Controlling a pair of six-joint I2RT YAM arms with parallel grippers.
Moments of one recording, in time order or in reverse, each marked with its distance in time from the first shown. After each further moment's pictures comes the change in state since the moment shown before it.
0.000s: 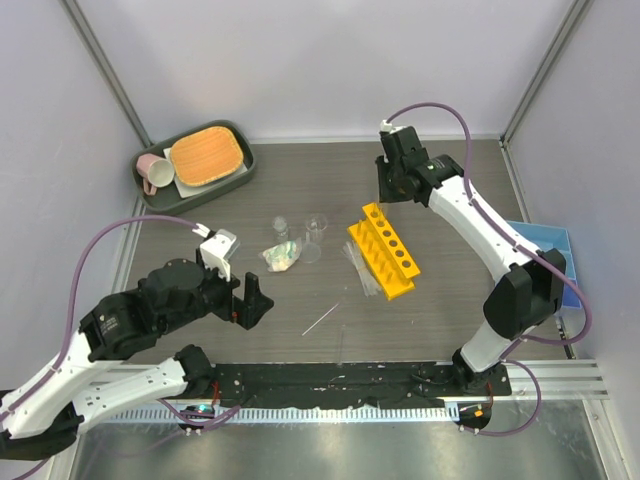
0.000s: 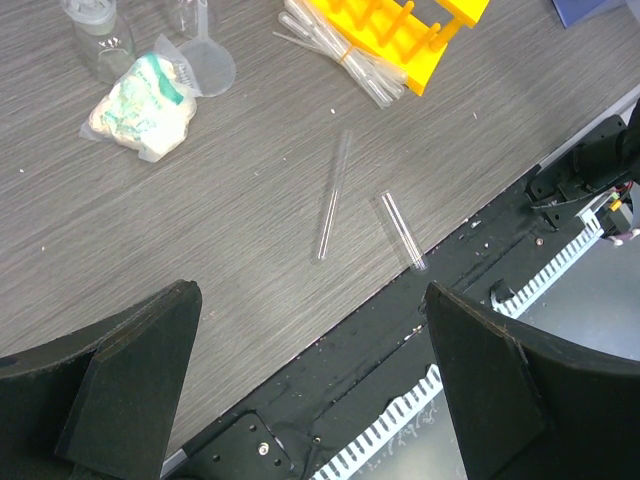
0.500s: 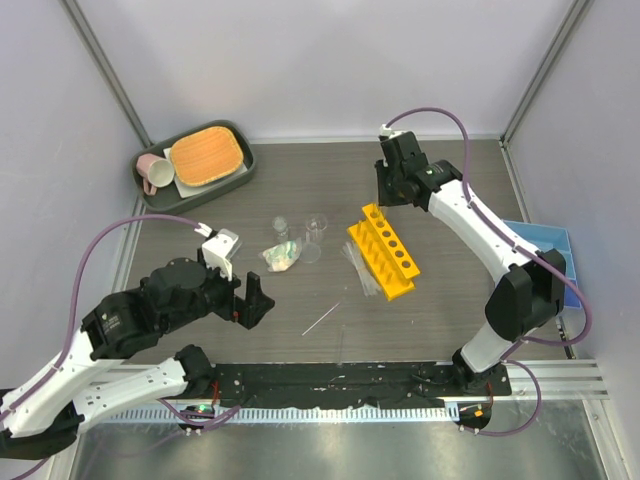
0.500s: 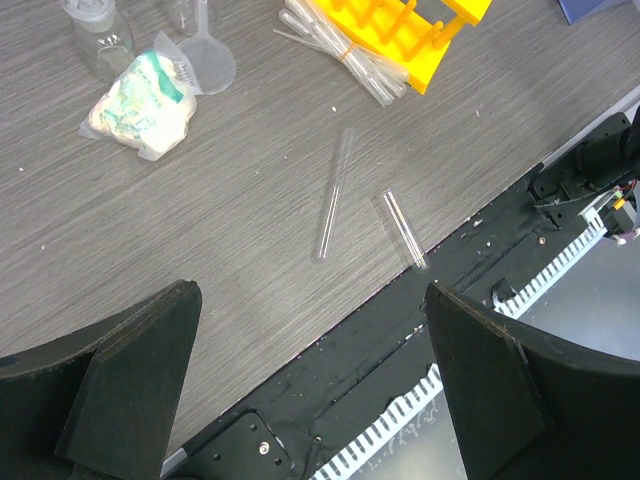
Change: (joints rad) left arm 0.000 0.011 0.000 0.000 0.000 0.000; right arm 0.000 -0.016 -0.068 0.058 -0.014 0.000
